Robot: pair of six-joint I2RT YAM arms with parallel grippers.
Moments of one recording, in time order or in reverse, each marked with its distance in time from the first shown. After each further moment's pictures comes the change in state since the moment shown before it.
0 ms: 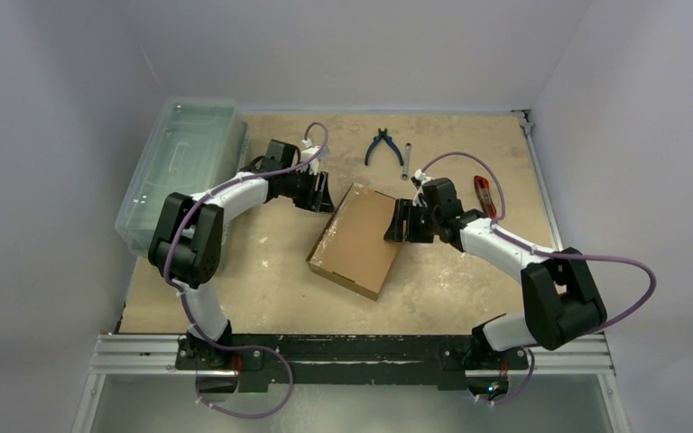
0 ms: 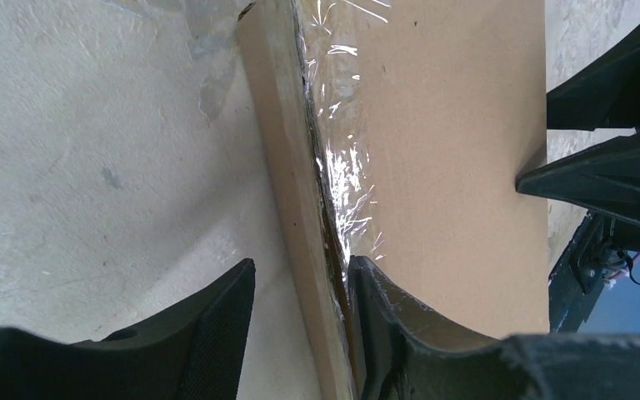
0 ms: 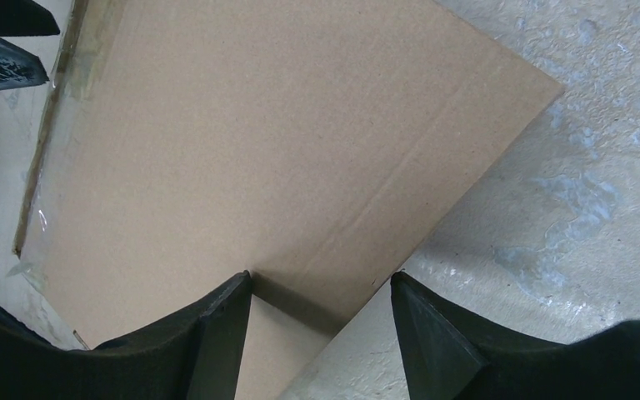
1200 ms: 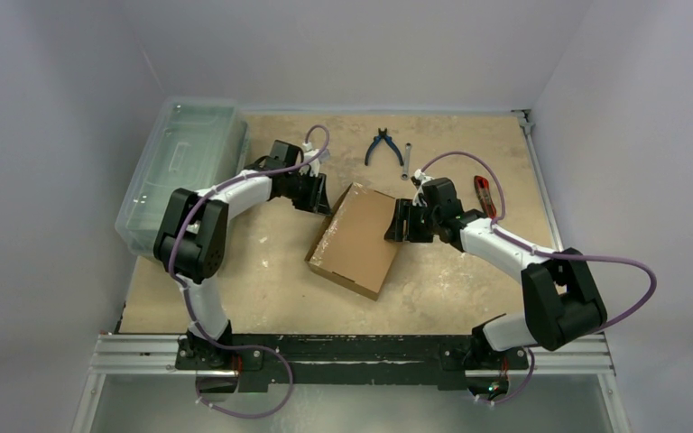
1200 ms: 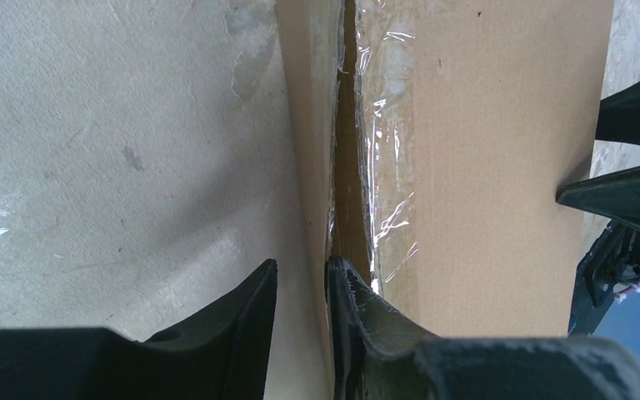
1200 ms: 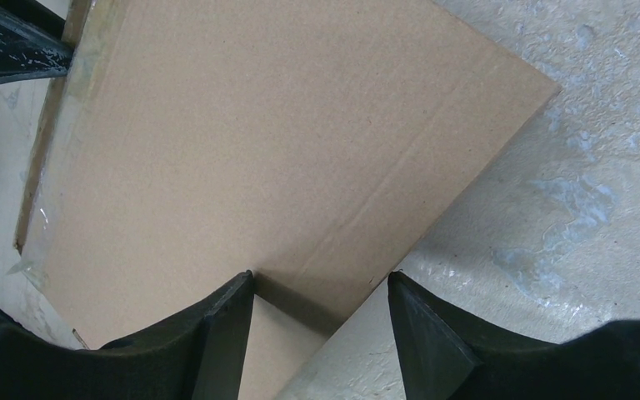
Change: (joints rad) left arm -0.004 0.058 0.032 -0.062 -0.068 -0.013; right arm 0.001 -0.003 0.000 0.001 0.005 -0.007
